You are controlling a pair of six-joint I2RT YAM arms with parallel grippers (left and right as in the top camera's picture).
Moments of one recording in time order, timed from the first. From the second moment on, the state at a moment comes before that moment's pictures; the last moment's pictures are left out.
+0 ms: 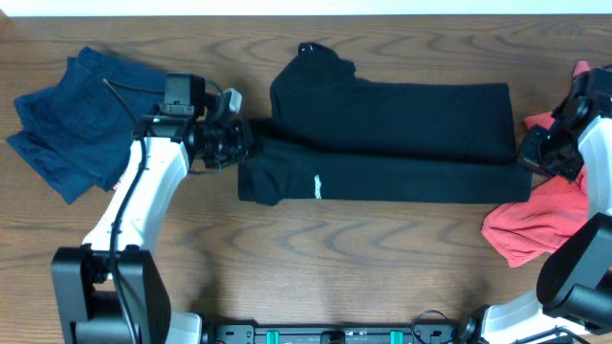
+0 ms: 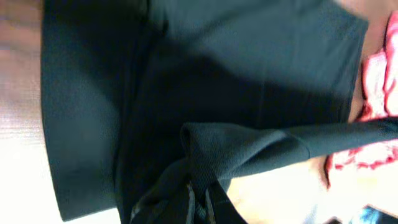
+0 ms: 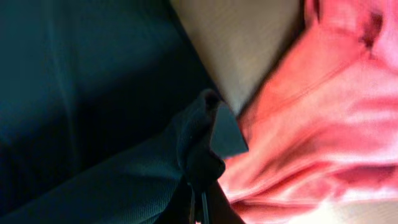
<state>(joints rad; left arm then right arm) -0.06 1.64 1.17 -0.70 0.57 -0.32 -0.36 1.75 1.38 -1.04 0.03 0.22</state>
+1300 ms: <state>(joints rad) -0.05 1.78 1.00 -0.61 0.31 -0.38 -0.37 1.75 0.95 -0.64 0.01 0.21</state>
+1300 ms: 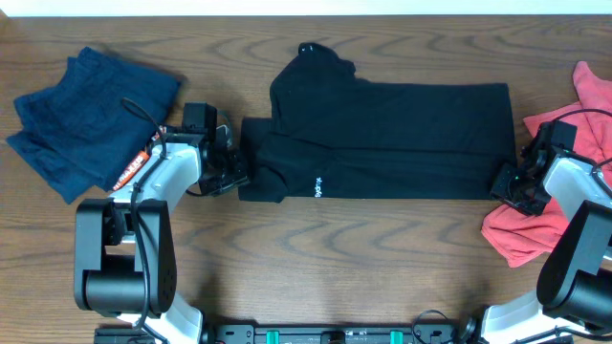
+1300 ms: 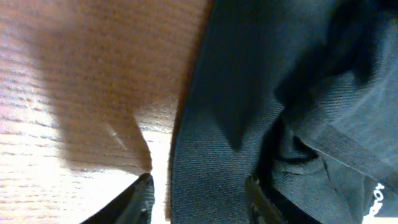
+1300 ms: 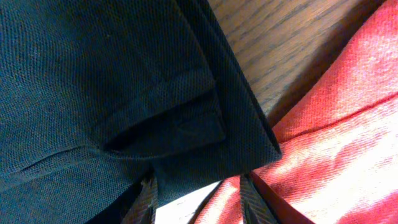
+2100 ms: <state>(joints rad) 0.23 1.75 0.94 -0.80 0.27 -0.41 -0.37 1.75 0.95 -0.74 0.13 0.23</state>
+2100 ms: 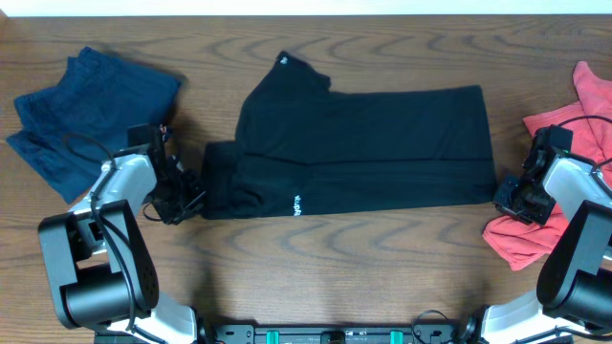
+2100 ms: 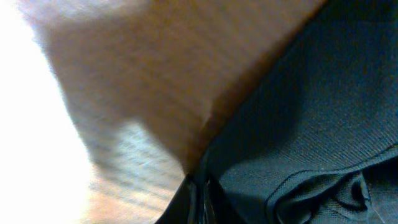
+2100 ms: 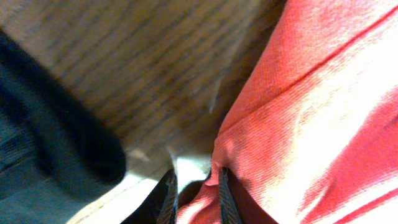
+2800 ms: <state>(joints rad) 0.22 1.64 0.94 -0.91 0.25 -0.35 -0.37 1.75 0.95 -0.79 0.14 0.25</state>
